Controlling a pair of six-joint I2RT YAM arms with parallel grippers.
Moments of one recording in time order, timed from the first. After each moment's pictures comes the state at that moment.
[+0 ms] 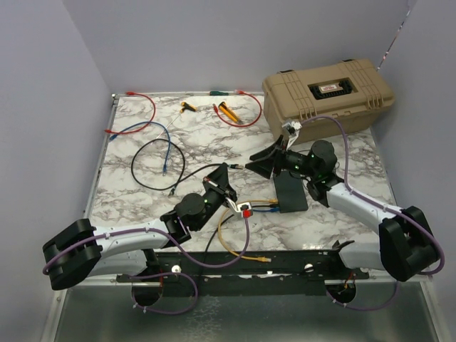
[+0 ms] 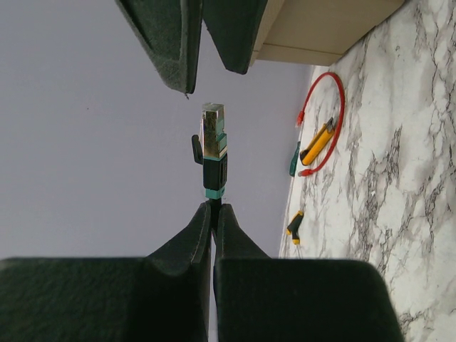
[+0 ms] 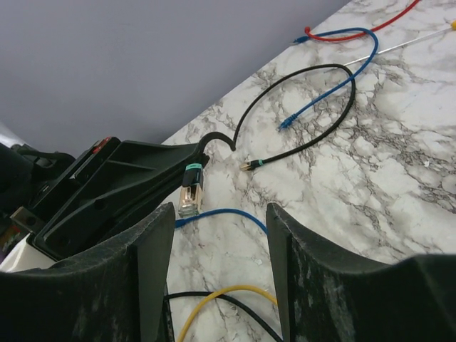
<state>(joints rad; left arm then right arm) -1.08 1.11 0.38 0.76 -0.42 1.43 0.46 1.29 0.64 0.71 -0.77 0.54</state>
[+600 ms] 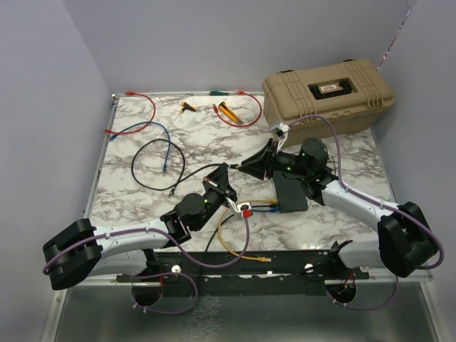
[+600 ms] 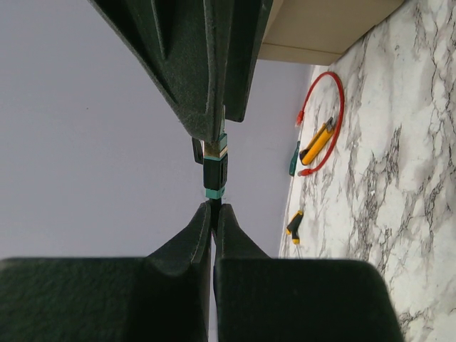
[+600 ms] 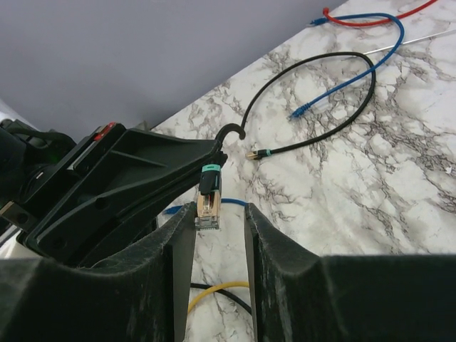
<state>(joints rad) -1.08 1.11 0.38 0.76 -0.42 1.43 0.53 1.32 0.70 0.63 -0.77 0.44</state>
